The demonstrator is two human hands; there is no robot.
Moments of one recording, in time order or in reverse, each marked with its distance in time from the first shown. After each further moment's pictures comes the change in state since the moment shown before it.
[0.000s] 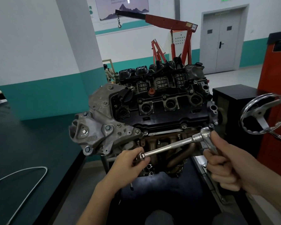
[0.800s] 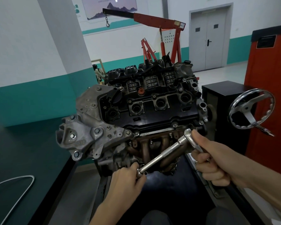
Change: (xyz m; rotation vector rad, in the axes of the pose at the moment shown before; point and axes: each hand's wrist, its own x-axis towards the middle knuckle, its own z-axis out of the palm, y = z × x) left_hand -0.021 0.010 0.033 0.419 -0.030 -0.147; right_hand 0.005 -0.005 -0.002 -0.129 0.060 0.135
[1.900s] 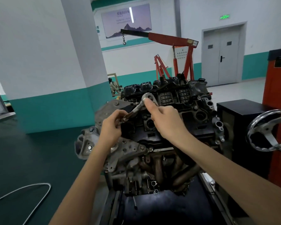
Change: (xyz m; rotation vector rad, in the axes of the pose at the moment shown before) left_hand 0.135 -0.066 -0.108 -0.446 0.467 0.063; right_hand 0.094 -0.117 0.085 -0.399 0.491 -0.737
